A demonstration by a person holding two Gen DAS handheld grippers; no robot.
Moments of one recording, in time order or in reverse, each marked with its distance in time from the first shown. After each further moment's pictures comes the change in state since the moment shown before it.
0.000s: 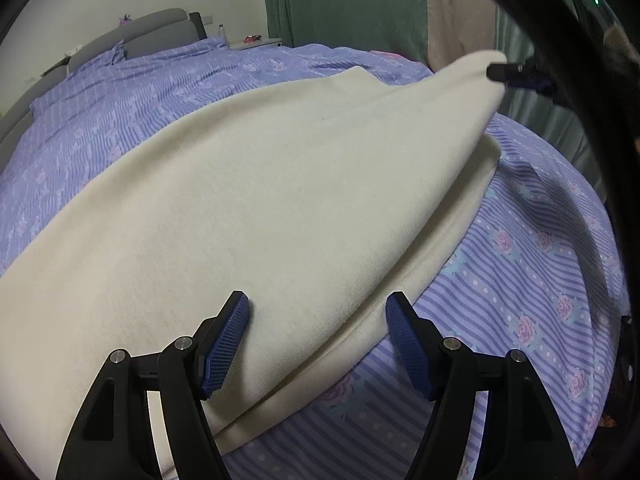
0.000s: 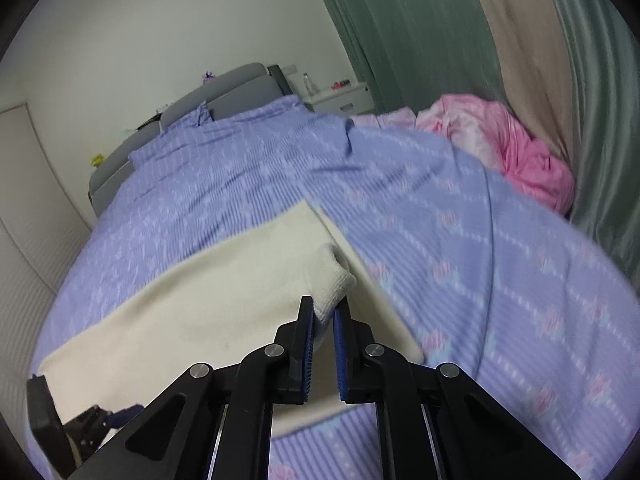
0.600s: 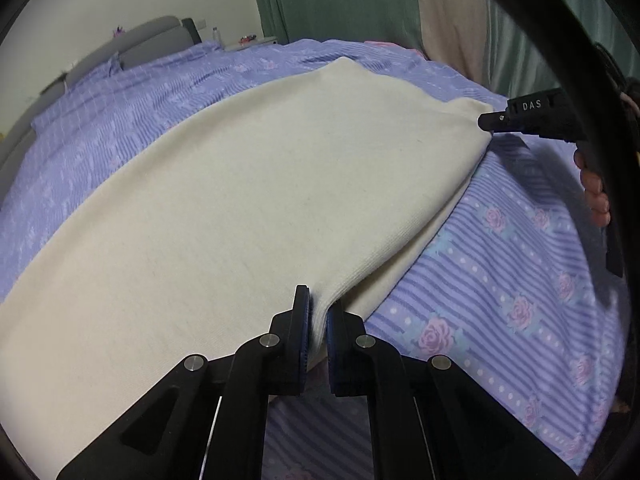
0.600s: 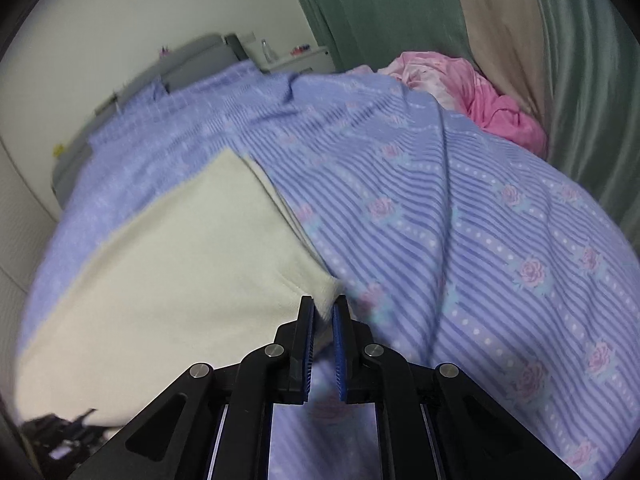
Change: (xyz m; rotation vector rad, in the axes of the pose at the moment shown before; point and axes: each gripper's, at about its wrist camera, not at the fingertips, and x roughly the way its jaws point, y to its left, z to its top) left arm -0.004 -0.021 -0.007 0.049 0.021 0.047; right arm 0.045 -0.053 -0.038 0.066 0.145 -0.135
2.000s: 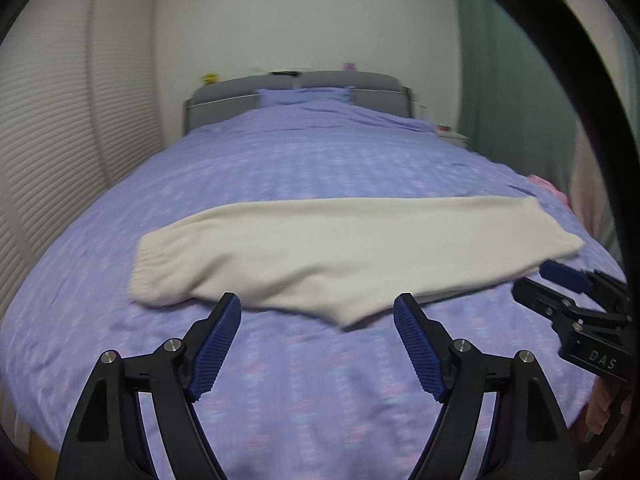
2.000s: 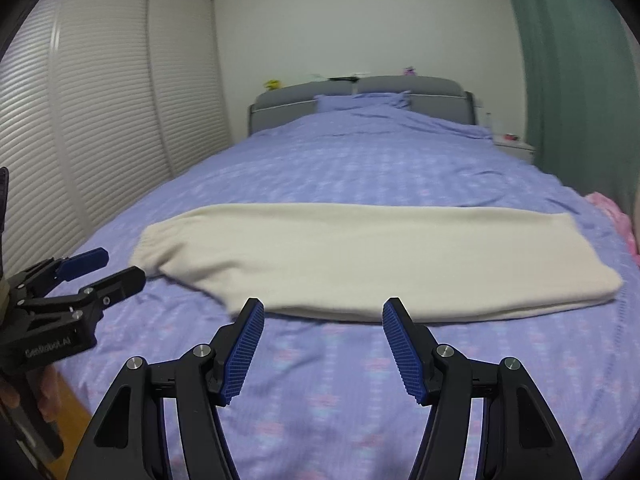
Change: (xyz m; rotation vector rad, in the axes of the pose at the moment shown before) left arm -0.324 0.173 -0.258 -0.538 -0.284 0.450; right arm -0.217 0.359 -0.258 -0.596 -0.165 0.454
